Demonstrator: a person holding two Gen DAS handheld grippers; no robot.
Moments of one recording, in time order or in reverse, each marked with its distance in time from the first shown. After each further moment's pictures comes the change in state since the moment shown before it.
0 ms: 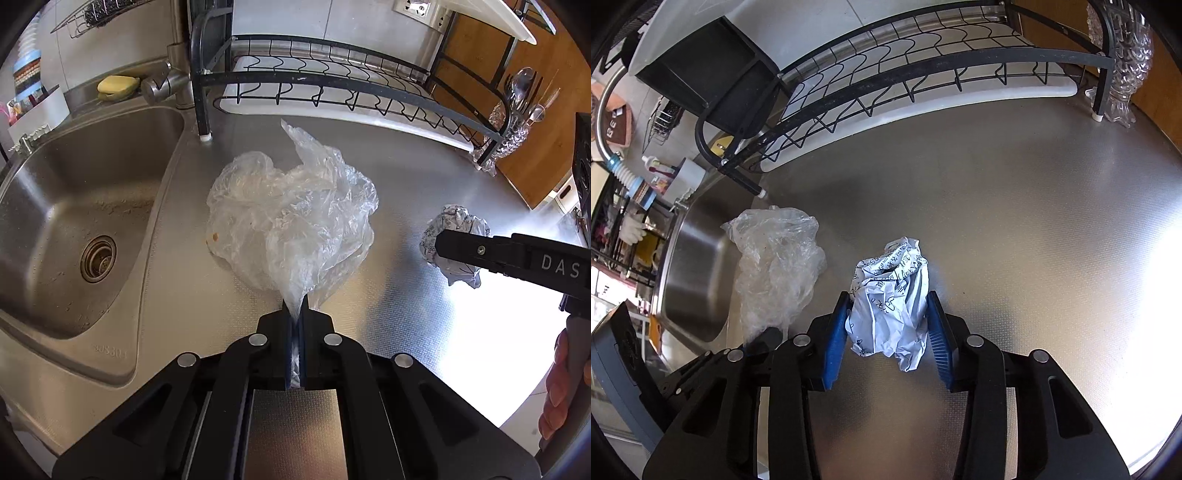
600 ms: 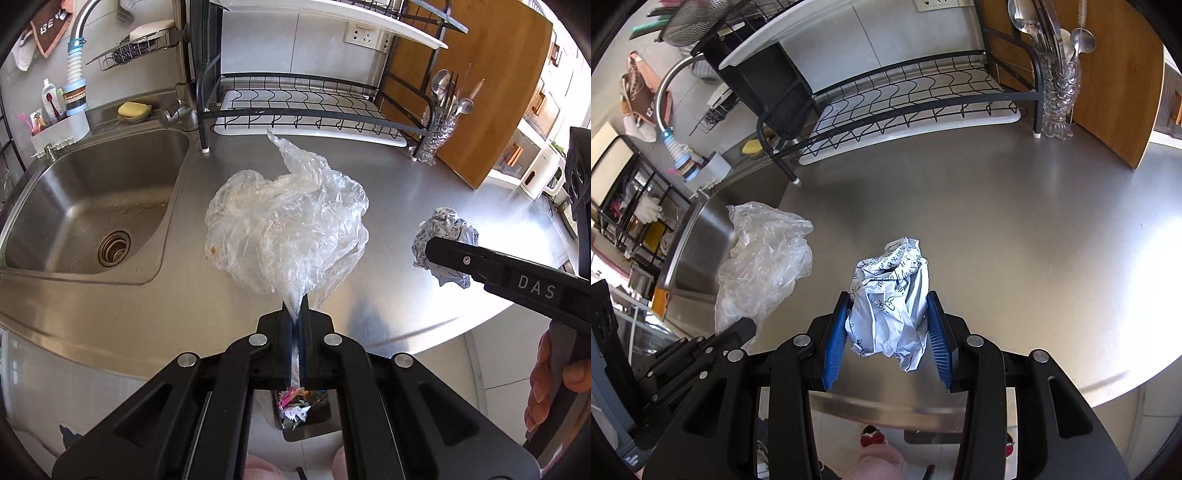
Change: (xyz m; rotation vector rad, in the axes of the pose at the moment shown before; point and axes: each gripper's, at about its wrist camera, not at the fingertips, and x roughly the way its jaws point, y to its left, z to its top) left arm -0.118 -0.045 -0.077 0.035 -0.075 -0.019; right arm -0.103 0.004 -0.082 -0.091 -0.120 -0.021
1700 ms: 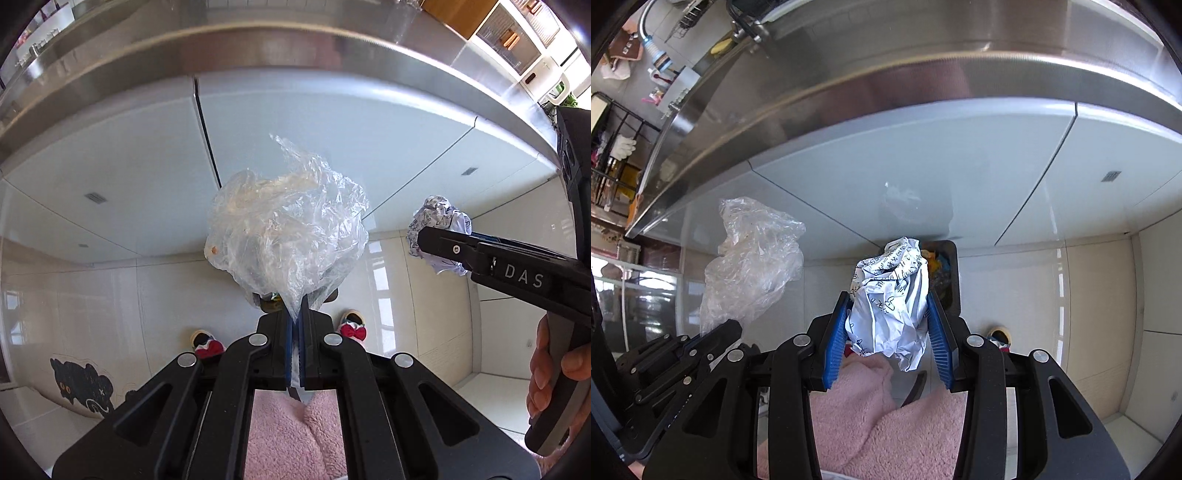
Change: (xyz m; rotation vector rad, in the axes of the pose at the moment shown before) left arm 0.049 -0.023 -0.216 -0.007 0.381 -0.048; right arm 0.020 -0.049 -0.207 0.081 0.312 -0.073
